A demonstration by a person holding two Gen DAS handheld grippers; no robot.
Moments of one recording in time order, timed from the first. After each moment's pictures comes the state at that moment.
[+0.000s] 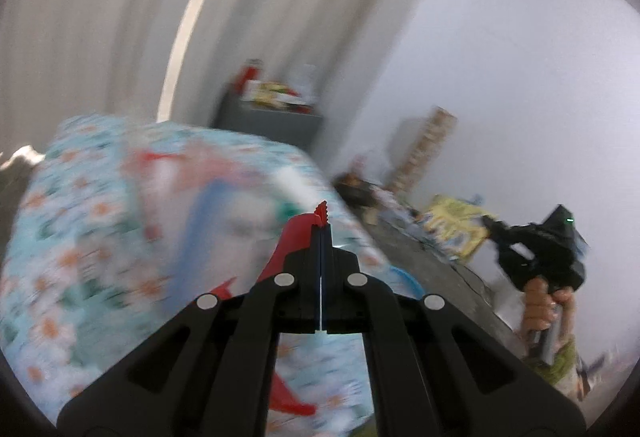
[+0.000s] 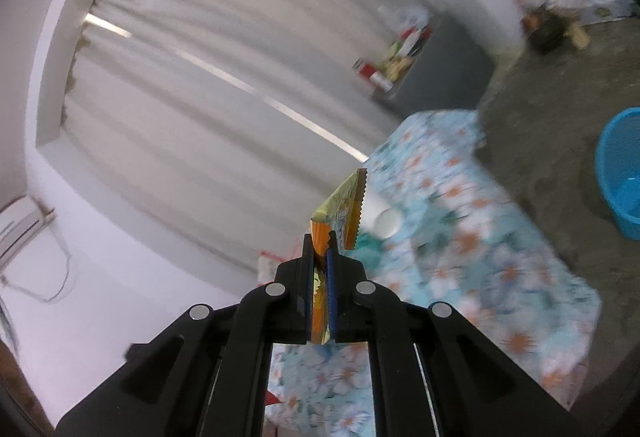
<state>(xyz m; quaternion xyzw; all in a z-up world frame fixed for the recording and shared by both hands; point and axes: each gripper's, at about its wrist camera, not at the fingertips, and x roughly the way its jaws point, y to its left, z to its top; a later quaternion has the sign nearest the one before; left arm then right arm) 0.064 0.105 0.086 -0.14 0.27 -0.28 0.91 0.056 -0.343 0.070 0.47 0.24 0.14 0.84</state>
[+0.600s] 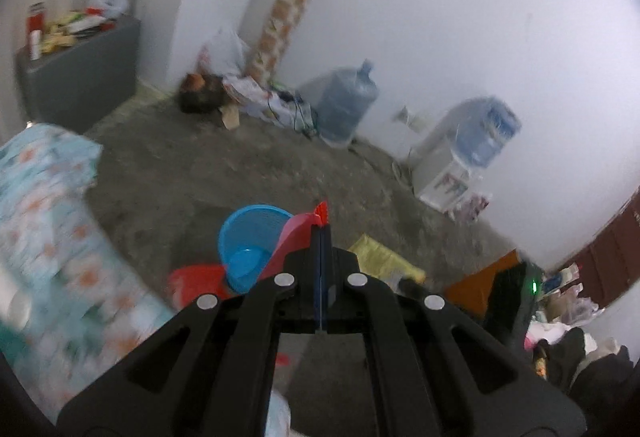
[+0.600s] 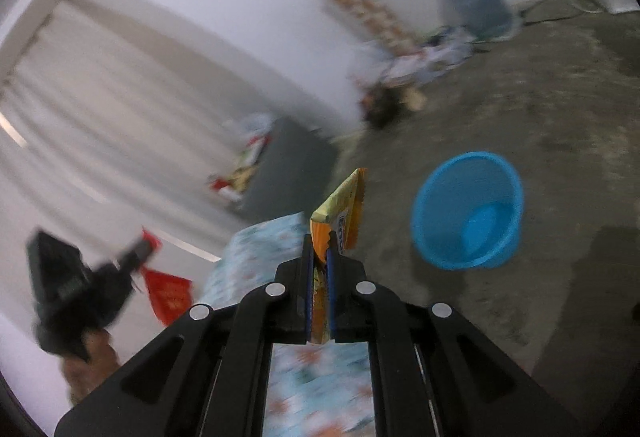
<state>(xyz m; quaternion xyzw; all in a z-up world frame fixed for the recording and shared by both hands) 0.212 -0.317 0.072 0.01 0.43 -0.50 0.75 -0.010 -0.496 -0.024 0.50 0.20 -0.16 0.82</state>
